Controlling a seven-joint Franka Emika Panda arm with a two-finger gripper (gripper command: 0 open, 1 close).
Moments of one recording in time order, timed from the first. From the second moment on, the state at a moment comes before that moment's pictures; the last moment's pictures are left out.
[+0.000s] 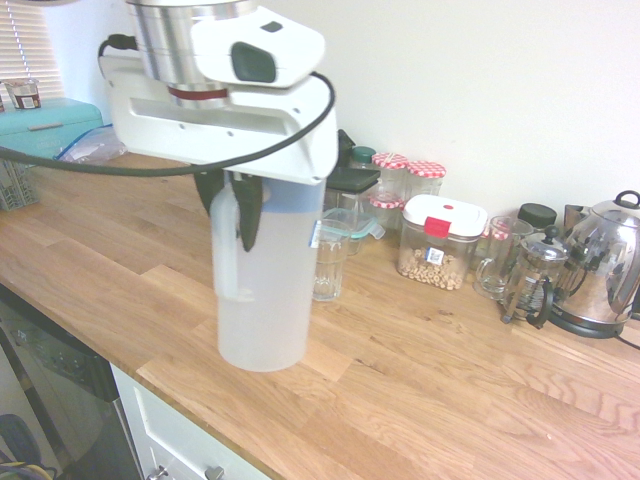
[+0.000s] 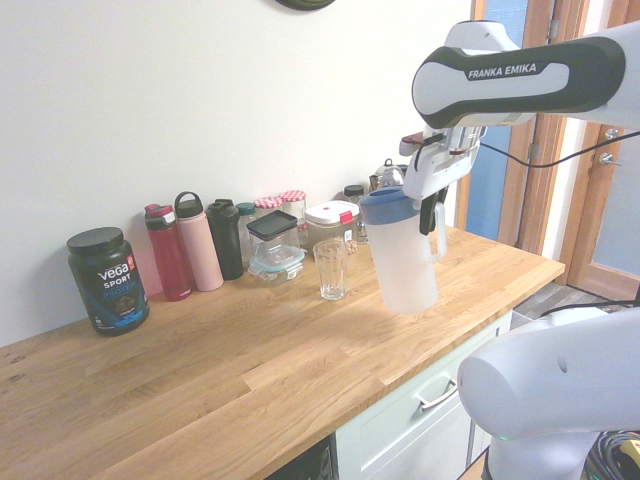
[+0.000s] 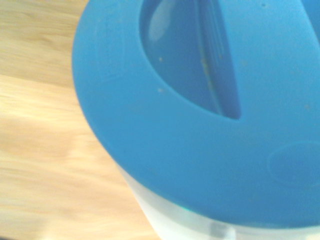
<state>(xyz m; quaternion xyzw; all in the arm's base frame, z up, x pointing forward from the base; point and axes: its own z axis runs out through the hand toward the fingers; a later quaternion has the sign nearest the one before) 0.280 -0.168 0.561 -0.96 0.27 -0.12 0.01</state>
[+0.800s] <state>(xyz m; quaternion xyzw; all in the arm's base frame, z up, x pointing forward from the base) 0.389 -0.186 0.598 -0.99 0.06 0.00 -0.09</state>
